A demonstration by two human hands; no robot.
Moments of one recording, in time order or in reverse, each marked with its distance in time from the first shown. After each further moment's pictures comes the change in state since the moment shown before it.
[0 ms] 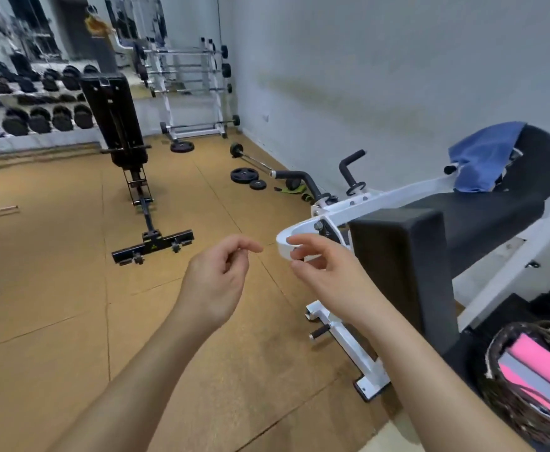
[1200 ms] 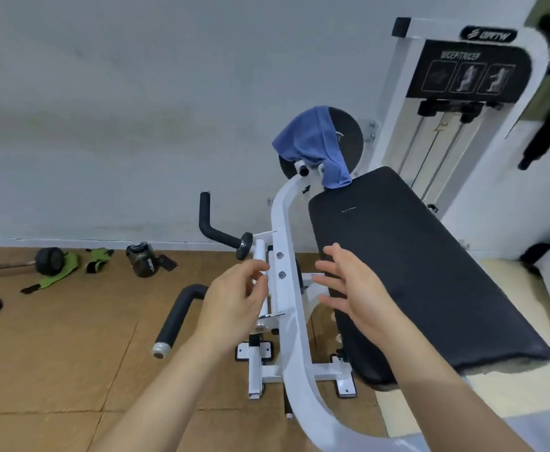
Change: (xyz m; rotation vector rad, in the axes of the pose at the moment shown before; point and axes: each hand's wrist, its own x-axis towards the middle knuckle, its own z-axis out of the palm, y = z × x) left_hand 0.586 -0.125 0.203 -0.085 -0.961 0.585; right_hand 0.437 0.103 -0.043 0.451 1.146 0.663
